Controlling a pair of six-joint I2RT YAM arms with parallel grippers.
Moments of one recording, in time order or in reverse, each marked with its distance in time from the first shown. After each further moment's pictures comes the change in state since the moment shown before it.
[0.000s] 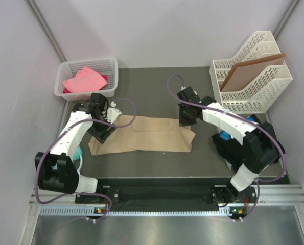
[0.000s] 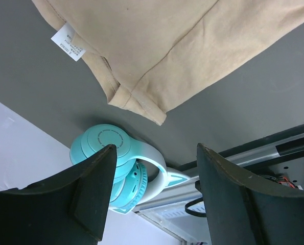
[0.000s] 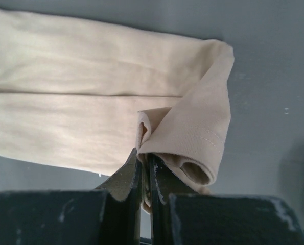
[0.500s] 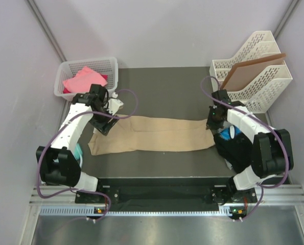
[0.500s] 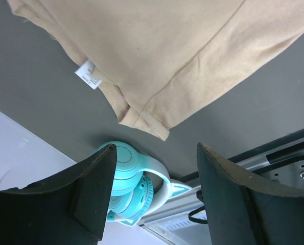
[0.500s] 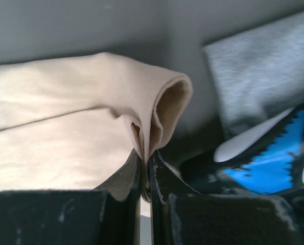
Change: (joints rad) left arm 0.000 0.082 0.163 -0.027 0.072 0.012; right arm -0.398 -0.101 -0.247 0.049 -0.082 -0.101
